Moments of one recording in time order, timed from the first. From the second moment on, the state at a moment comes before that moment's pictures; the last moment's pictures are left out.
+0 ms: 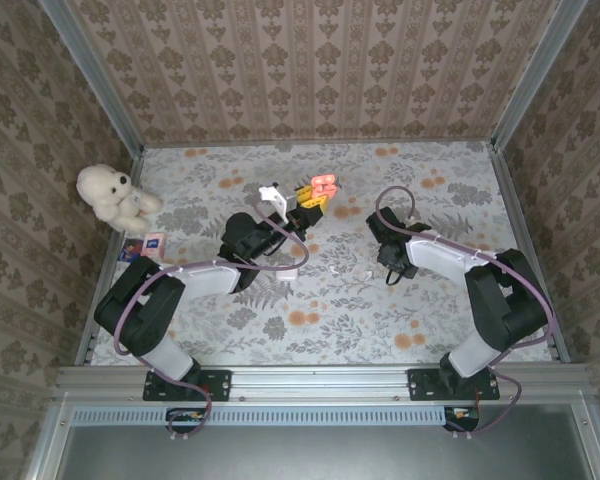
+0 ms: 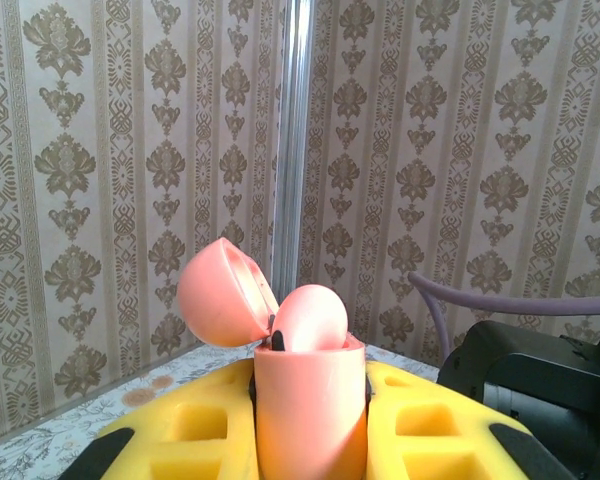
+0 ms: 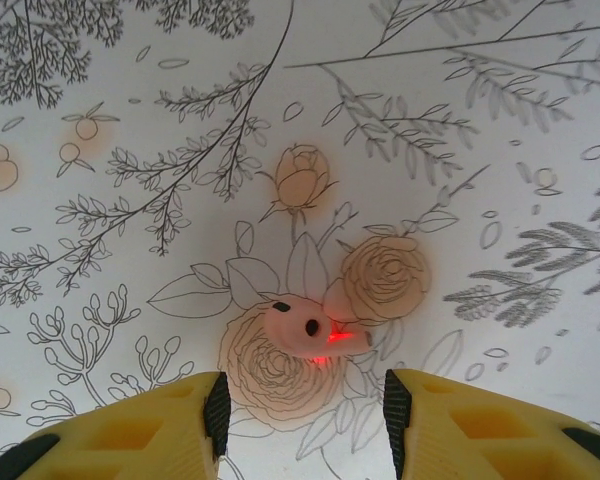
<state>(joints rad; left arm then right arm) -0.70 1.59 0.71 1.17 0.36 -0.17 0.41 1.61 0.91 -0.62 0.35 0.99</state>
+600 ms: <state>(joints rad) -0.70 1.59 0.71 1.17 0.37 -0.18 0.35 1.68 0.93 -0.56 0.30 0.88</state>
